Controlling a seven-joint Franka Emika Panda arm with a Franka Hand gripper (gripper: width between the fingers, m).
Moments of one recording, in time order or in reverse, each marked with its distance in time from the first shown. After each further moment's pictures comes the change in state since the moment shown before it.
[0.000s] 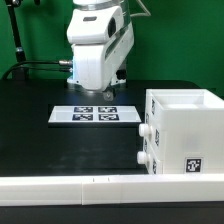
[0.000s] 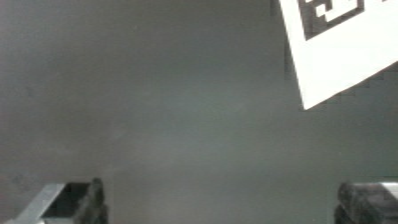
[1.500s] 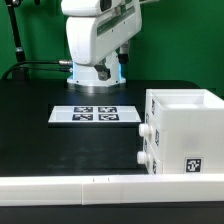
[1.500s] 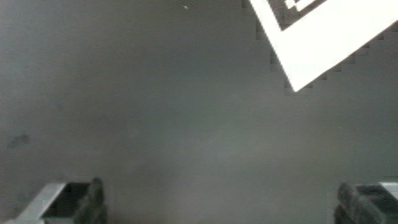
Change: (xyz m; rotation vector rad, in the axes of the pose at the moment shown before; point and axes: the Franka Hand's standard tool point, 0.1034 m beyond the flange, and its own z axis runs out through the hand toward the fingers) arm 0.000 -0.012 -0.031 -0.060 -0.023 0.170
